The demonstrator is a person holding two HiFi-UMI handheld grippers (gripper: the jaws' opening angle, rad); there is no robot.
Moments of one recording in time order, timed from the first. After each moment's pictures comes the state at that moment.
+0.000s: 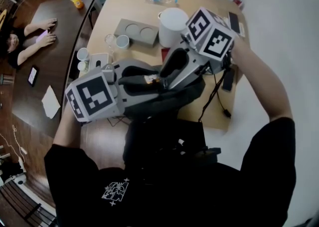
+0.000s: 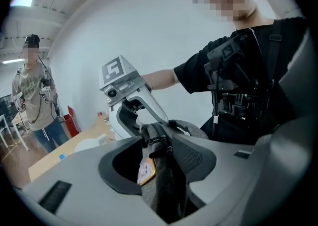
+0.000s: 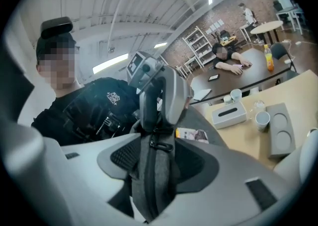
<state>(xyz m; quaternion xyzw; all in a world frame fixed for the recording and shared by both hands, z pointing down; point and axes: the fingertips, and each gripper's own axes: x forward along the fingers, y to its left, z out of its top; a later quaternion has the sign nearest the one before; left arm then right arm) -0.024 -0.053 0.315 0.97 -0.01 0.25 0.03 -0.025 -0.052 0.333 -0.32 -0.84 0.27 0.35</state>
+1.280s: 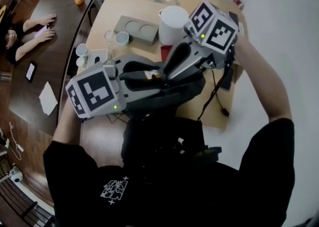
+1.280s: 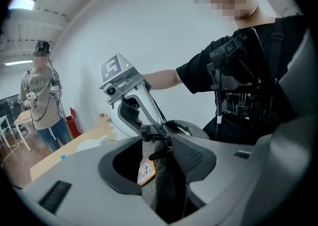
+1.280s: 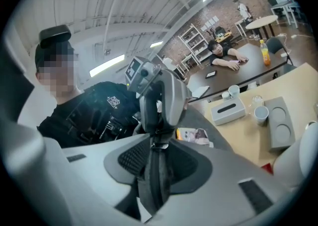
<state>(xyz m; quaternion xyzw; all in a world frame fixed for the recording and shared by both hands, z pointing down) -0.025 -0.054 0.317 0.97 -0.03 0.24 0.03 -0.025 -0.056 0.326 -0.31 -0.83 0.30 0.37</state>
